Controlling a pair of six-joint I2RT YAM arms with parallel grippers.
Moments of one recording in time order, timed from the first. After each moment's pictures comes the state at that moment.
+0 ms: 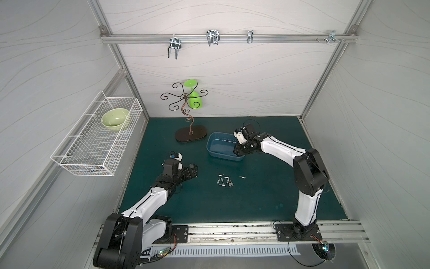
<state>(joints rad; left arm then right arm) -0.15 1.10 0.36 0.02 0.21 -0.51 0.59 1.88 1.40 -0.55 -0.19 0.19</state>
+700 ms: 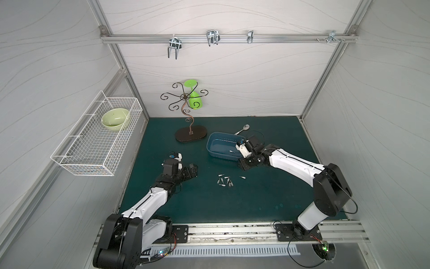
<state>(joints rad) -0.15 1.09 0.36 0.02 0.21 -0.50 0.73 1.63 1.14 -0.63 -0.09 0.11</state>
